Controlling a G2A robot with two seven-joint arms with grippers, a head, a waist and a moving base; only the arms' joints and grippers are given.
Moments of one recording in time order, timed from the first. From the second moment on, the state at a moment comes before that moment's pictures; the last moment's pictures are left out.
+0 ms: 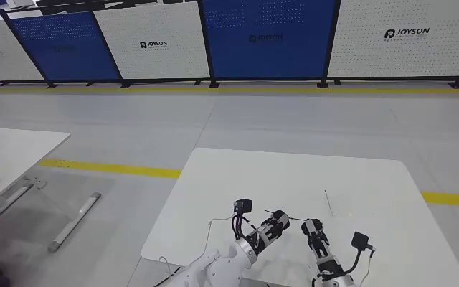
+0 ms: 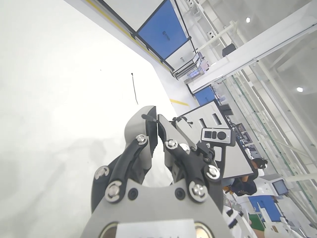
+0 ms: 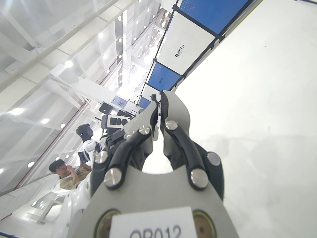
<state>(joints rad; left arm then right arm) 1.47 -1.24 -0.91 -1.70 0.29 -0.02 -0.01 -1.76 -1.34 1.22 -1.72 -0.37 -0.29 -0.06</state>
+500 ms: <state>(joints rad) 1.48 -1.24 -0.91 -1.71 0.31 -0.07 -0.04 -1.76 -1.33 1.24 -1.73 -0.33 -0.32 -0.01</state>
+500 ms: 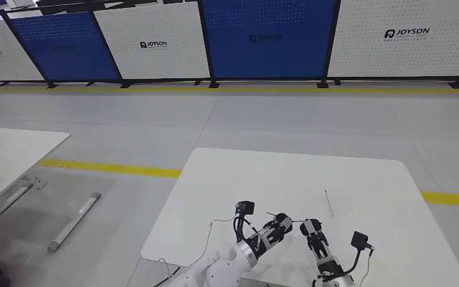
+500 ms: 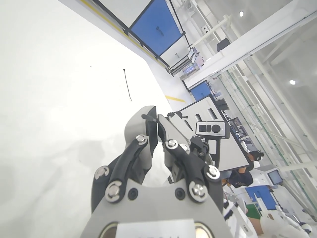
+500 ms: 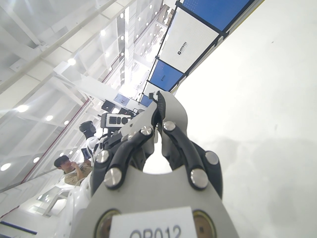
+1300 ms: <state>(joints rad) 1.48 -1.24 -0.91 -1.74 0.32 -0.06 -0.06 -1.76 -1.33 1.25 -1.74 -0.34 -0.30 0.00</state>
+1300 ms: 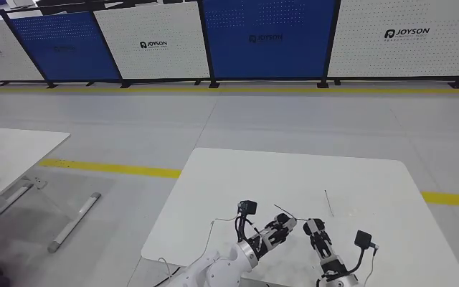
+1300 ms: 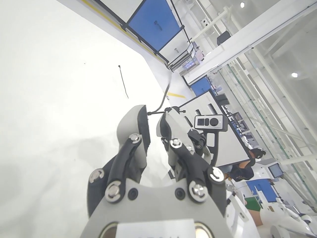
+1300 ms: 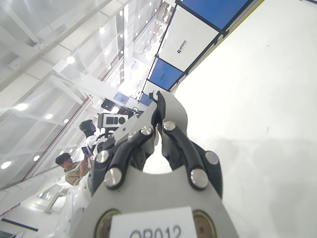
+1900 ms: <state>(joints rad) 1.50 -1.23 -0.93 -1.74 0.30 -0.07 -0.04 -1.75 -1.33 1.25 -1.72 -0.37 -0.29 -0.04</state>
